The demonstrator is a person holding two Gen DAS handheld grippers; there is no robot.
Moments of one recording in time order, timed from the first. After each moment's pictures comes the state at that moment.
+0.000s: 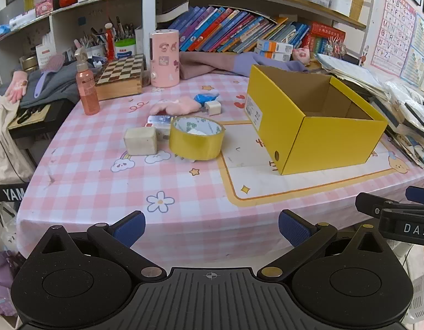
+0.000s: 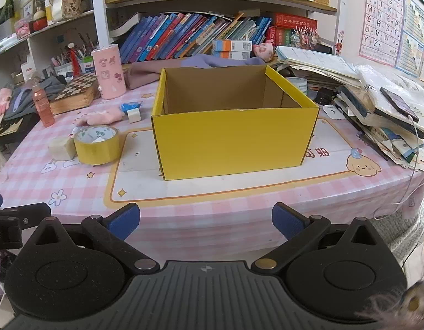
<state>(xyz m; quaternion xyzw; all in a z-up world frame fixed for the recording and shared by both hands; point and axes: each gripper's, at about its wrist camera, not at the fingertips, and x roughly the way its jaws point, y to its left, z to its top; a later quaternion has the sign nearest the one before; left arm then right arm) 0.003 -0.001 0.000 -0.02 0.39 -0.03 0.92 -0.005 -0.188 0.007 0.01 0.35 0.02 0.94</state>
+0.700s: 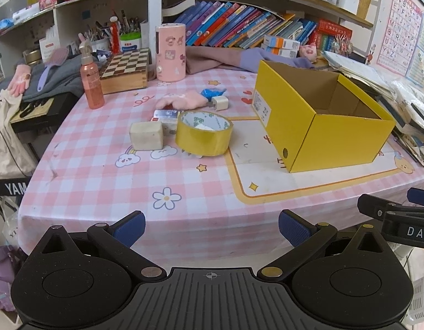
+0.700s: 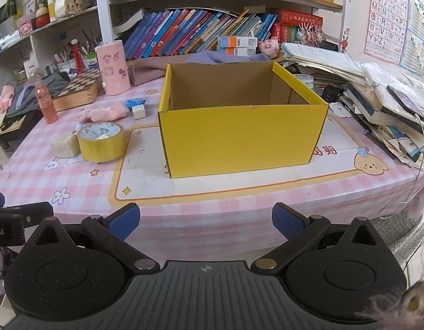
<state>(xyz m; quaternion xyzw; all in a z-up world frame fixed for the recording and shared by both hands) 0.010 0.007 -0.004 -0.02 0.40 -0.02 0.92 0.002 -0.181 0.002 0.01 0.36 0.02 0.93</state>
